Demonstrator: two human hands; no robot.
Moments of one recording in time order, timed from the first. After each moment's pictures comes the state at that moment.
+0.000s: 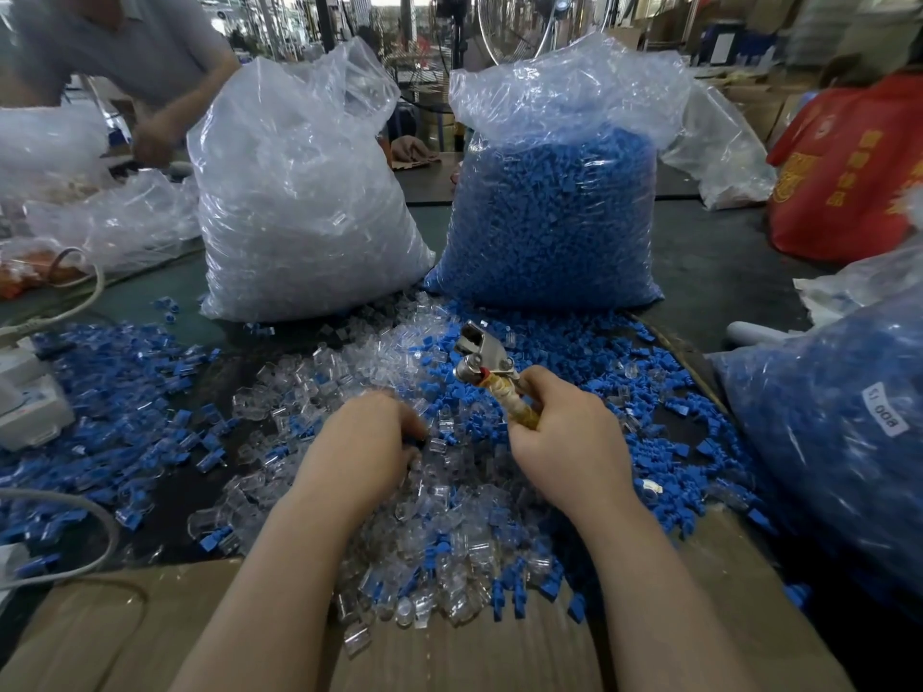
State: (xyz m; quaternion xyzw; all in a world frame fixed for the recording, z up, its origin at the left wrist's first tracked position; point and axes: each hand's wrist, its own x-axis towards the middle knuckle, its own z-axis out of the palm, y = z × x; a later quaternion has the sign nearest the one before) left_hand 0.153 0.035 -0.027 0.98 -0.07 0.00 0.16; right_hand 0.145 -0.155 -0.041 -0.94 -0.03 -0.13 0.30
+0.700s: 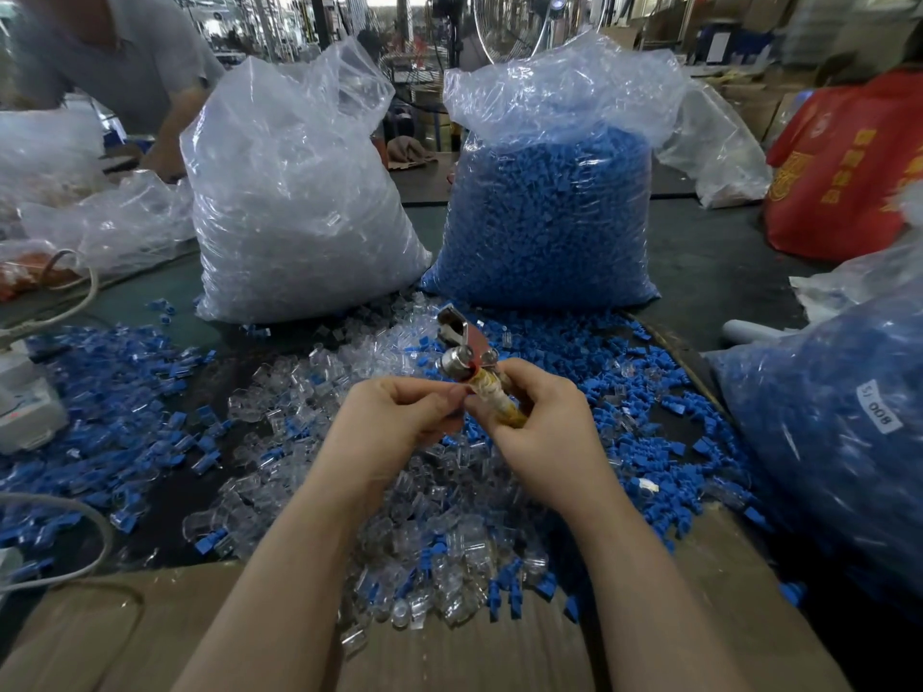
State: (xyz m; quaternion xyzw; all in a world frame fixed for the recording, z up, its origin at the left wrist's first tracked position) left_hand 0.144 0.011 -0.011 0.74 0.02 -0.04 0.67; right_hand 0.146 -0.147 -0.041 -0.85 -0.12 -0.13 0.50
